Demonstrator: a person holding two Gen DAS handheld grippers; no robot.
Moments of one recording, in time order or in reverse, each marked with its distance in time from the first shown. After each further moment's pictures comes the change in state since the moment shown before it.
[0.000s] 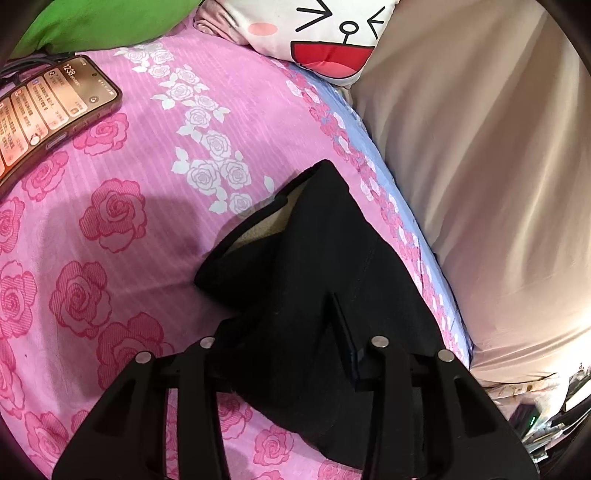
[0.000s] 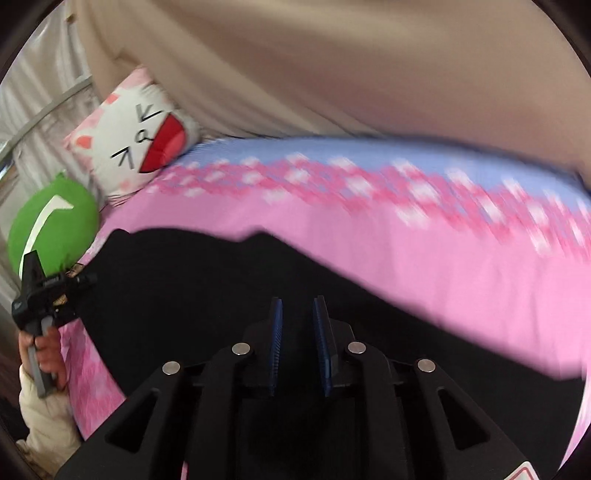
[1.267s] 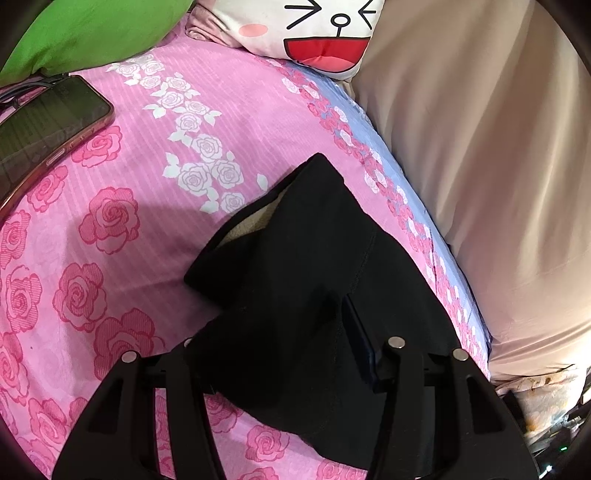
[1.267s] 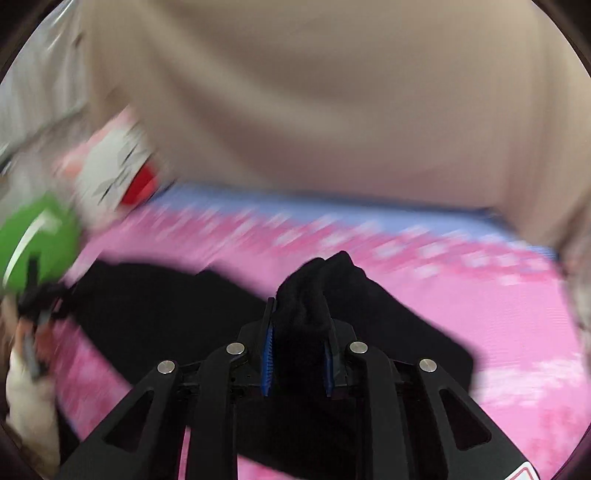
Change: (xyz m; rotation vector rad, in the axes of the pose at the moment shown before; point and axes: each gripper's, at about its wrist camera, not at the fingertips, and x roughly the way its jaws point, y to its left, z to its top) left arm 0.004 -0.015 0.002 0.038 0.014 0.076; right arm -0.081 0.019 -0.030 -0.107 -0.134 -0.113
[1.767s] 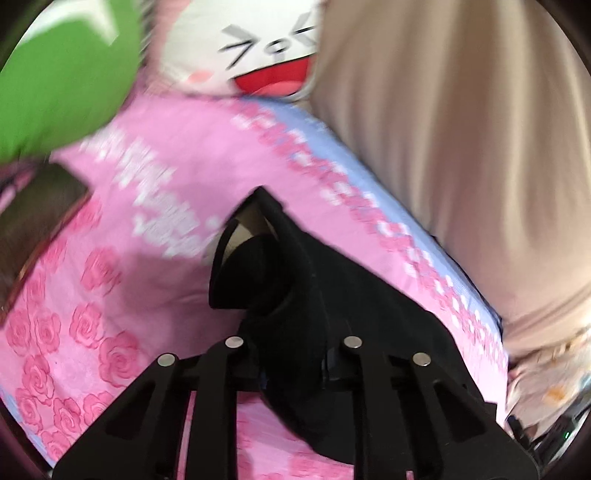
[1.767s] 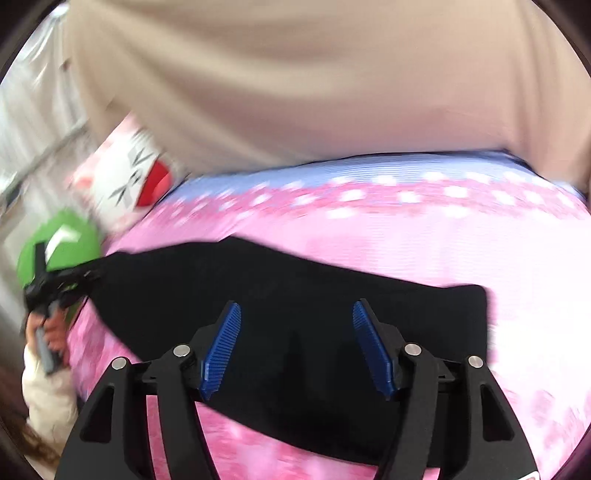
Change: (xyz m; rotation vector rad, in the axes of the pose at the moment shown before) left arm -0.033 -0.063 -0.005 0.203 -0.089 0.022; right arm -0.020 -0.058 -0.042 0.219 -0.028 0.046
